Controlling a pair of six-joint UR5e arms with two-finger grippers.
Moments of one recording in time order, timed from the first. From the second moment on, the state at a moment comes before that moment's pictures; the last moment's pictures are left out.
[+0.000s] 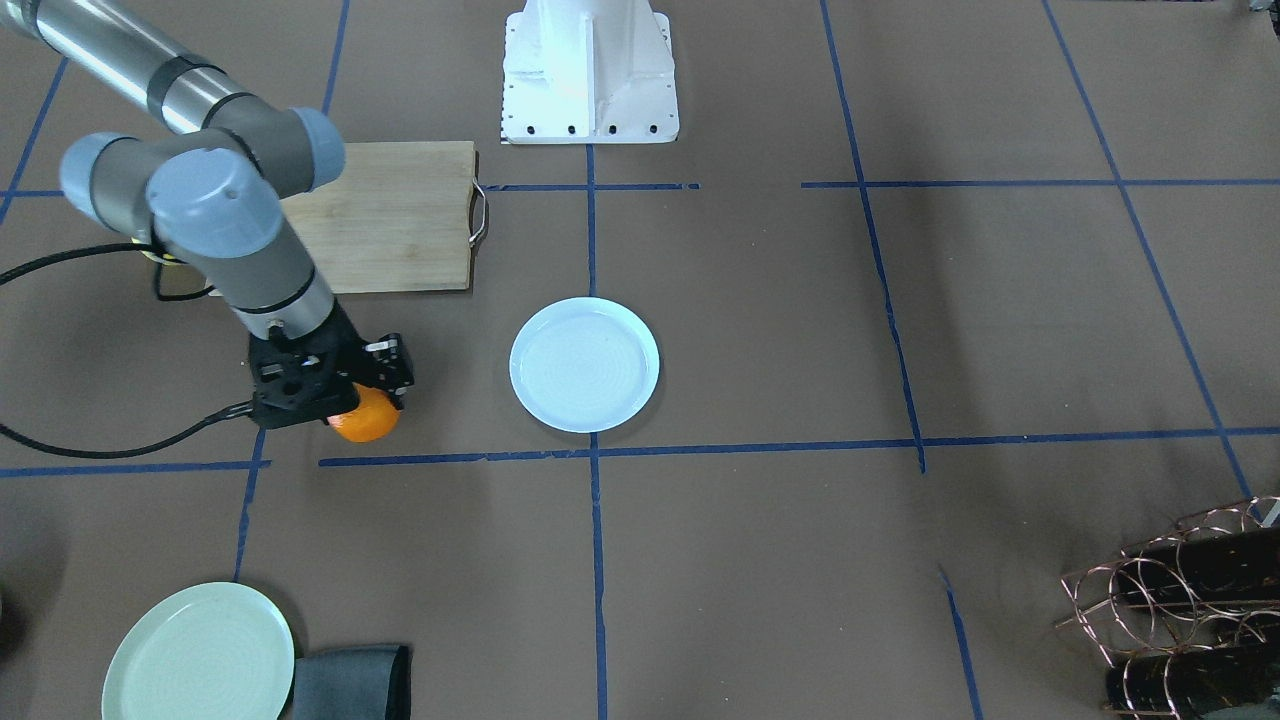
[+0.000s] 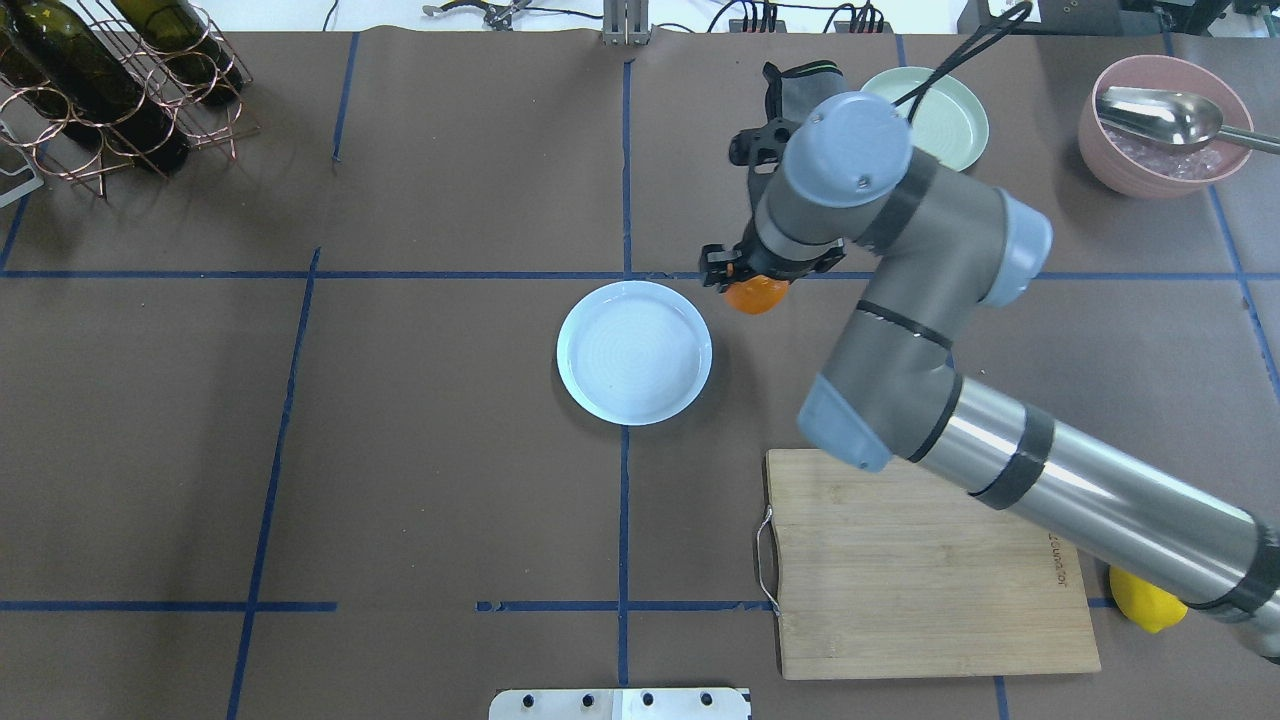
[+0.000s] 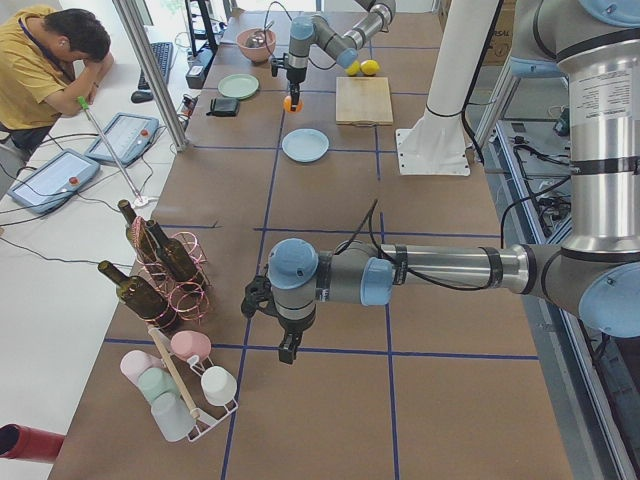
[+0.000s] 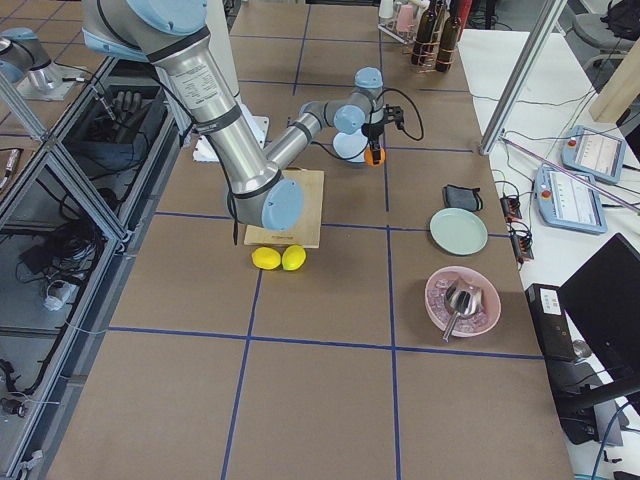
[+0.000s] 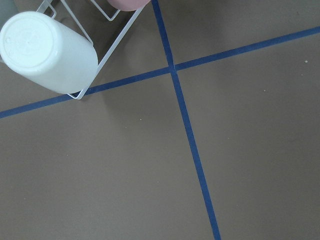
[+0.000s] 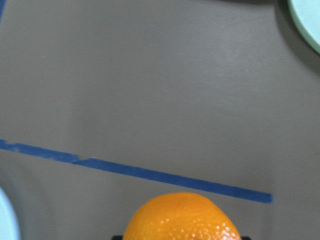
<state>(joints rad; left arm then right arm) -1.57 -1.43 -1.72 -1.62 -2.34 0.22 0.65 -0.89 1.58 -1.47 1.85 1.01</state>
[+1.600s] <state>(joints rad) -1.58 -1.43 -1.74 -1.62 -2.34 0.22 0.56 -0.65 1.36 -1.57 1.74 1.07</state>
